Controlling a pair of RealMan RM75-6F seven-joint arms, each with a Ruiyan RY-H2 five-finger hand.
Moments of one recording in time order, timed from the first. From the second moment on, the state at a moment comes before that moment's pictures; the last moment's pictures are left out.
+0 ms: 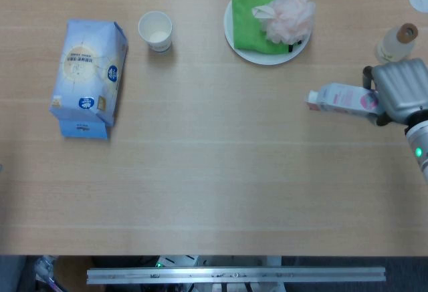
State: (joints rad) left arm -0.05 -1.23 -0.02 -1.39 1.47 1.46 -0.14; right arm 0.88 -1.11 -0.02 -2.13 -0.53 1.27 -0.80
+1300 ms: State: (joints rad) left arm -0.05 -1.23 -0.02 -1.41 1.47 1.45 -0.12; right arm 0.75 -1.17 0.02 -2.00 -0.70 1.18 -0.75
